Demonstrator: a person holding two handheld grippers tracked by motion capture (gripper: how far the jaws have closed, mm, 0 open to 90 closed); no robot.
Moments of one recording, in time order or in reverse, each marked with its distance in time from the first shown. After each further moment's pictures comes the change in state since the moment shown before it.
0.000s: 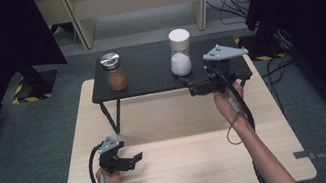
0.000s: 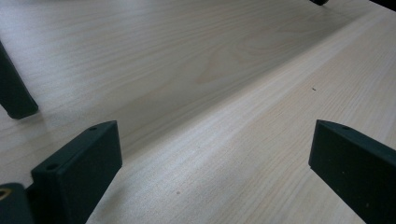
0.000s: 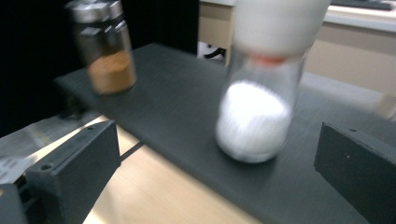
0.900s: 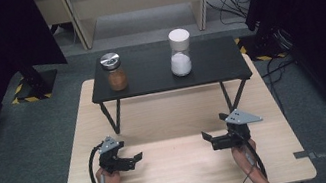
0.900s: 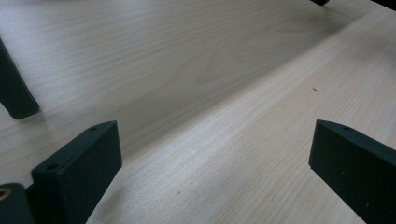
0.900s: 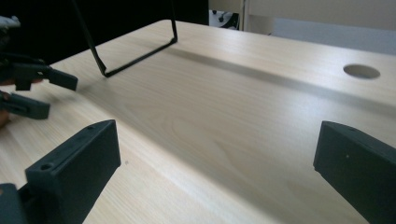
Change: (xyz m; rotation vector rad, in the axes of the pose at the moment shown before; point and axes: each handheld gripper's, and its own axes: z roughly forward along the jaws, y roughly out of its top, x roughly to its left) left arm -0.001 -0.001 0.000 -0.003 0.004 0.000; right arm -0.013 -0.193 -0.003 0.035 0.042 0.093
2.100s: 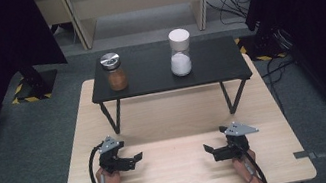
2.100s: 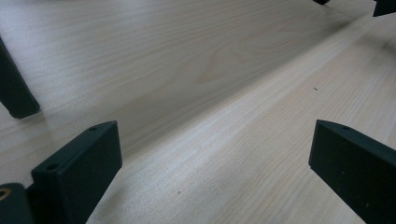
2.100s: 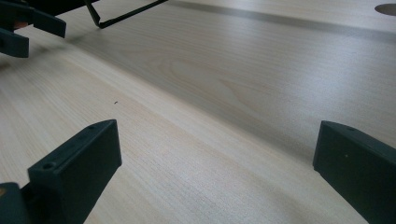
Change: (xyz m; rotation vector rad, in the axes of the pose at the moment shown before) left arm 0.000 0.001 0.000 0.004 0.001 -0.001; right arm -0.012 -0.038 0.016 0.076 0.034 0.000
